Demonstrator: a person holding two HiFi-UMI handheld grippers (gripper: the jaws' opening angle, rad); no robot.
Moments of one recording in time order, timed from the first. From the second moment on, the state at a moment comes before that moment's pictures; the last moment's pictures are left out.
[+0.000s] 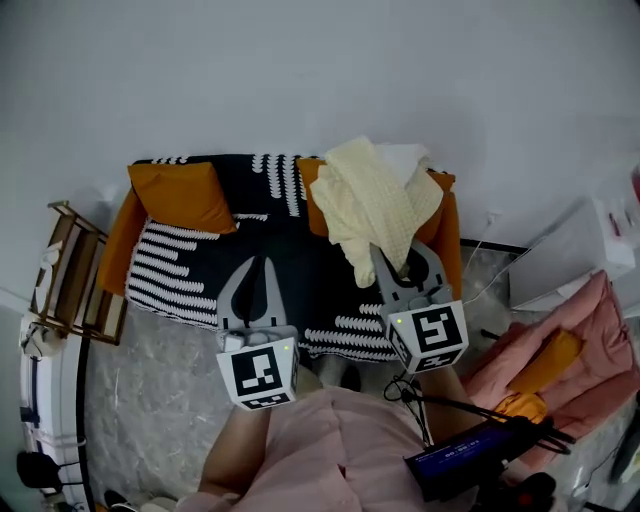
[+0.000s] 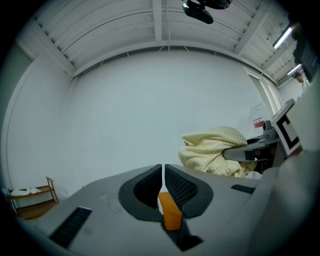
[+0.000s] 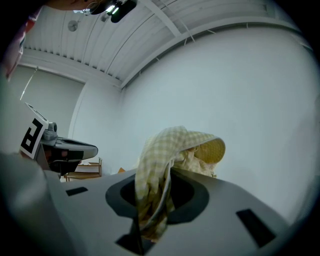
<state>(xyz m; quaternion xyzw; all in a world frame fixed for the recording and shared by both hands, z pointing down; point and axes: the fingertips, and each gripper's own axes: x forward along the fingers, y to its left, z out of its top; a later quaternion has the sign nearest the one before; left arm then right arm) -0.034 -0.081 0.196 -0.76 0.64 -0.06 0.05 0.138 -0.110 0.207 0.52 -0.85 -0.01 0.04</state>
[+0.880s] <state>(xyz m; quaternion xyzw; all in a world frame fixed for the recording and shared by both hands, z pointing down) -0.149 -0.226 0.282 -0.75 0.65 -0.10 -0.03 0.030 -0.245 0.310 0.48 -0.87 0.06 0.12</state>
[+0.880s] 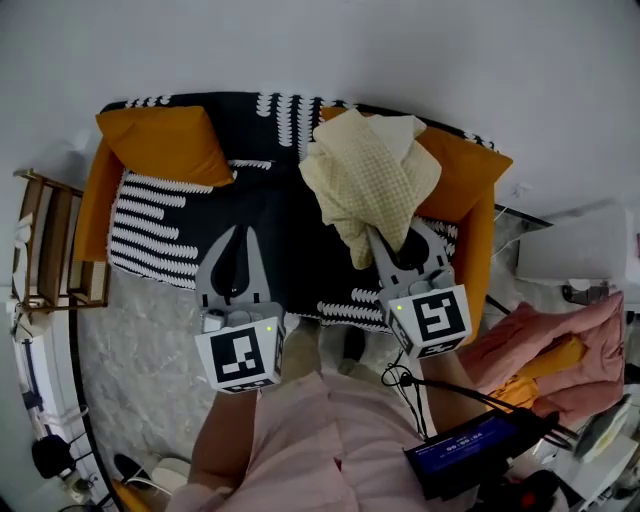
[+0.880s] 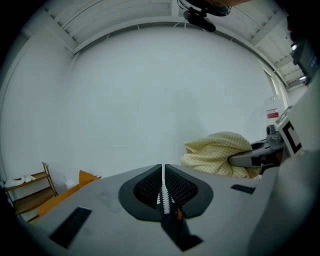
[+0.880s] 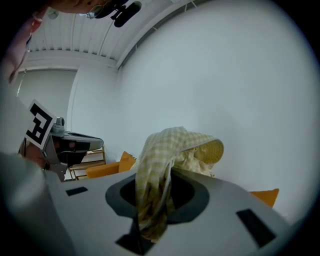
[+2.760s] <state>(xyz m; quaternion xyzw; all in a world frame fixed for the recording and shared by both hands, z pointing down) -0.235 -0.311 0.530 -0.74 0.62 -0.21 -0.19 -0.033 -0.303 0.665 0.40 -0.80 0.25 0.37</state>
